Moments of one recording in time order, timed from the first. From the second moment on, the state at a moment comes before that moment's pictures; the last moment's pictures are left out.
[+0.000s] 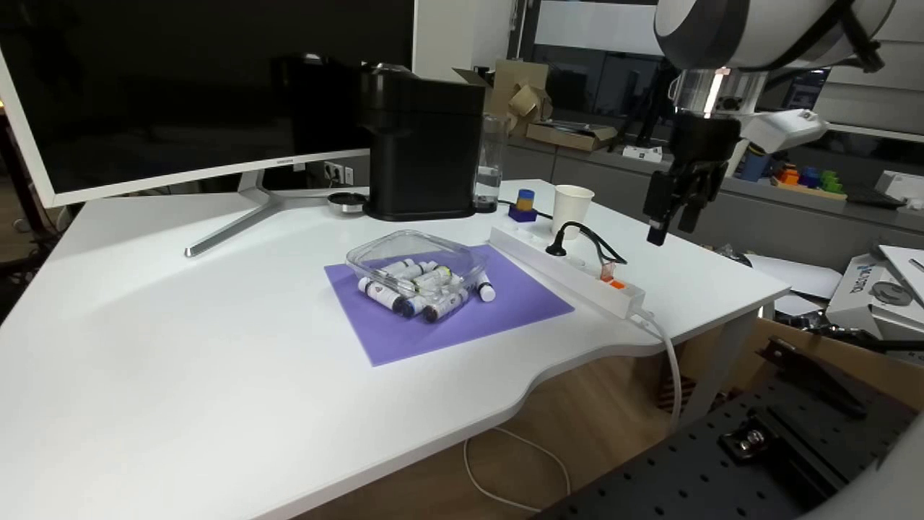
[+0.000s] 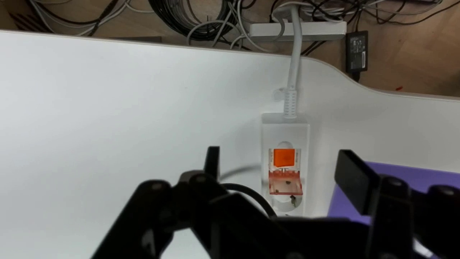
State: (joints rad) arm -0.26 0.02 -0.37 -2.69 -0.18 2.80 -0.57
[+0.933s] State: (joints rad) arm -0.32 0.30 -0.19 -2.58 -0.17 2.95 -0.51
